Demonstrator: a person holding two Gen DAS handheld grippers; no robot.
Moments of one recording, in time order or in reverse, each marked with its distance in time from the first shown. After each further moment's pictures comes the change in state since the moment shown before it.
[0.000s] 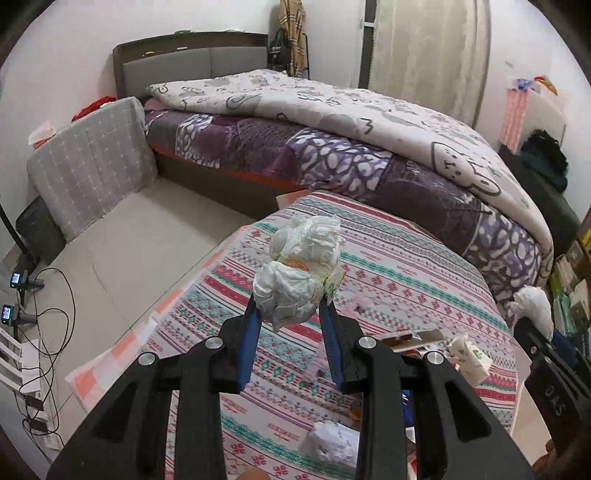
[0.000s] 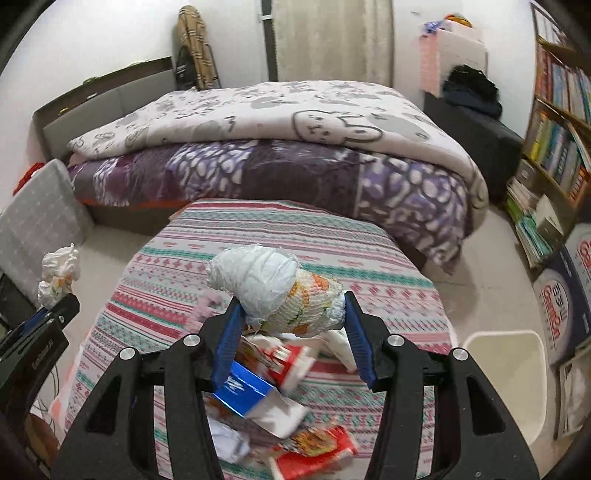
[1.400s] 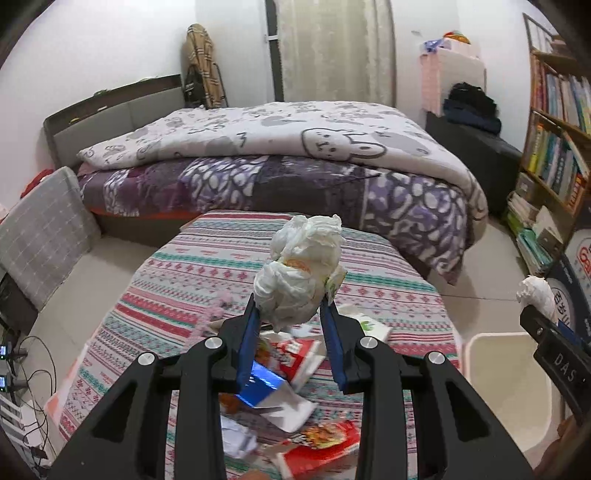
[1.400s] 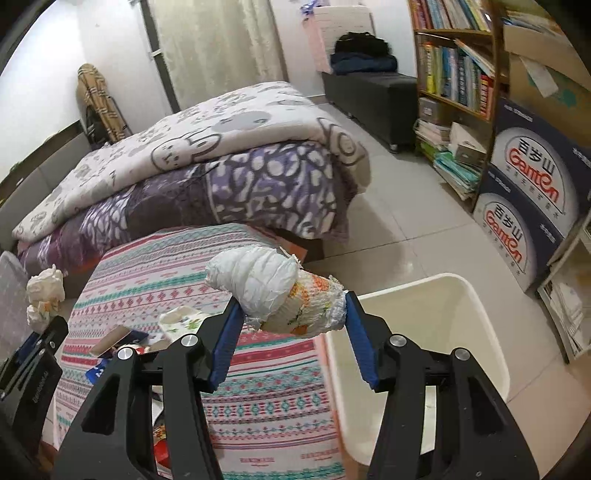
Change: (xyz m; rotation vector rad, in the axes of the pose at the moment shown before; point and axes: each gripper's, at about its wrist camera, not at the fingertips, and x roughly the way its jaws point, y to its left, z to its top) left arm -0.039 -0.175 -0.057 0.270 -0.099 -0.131; right arm -0.025 -0.194 -0.049 0.332 -0.040 -0.158
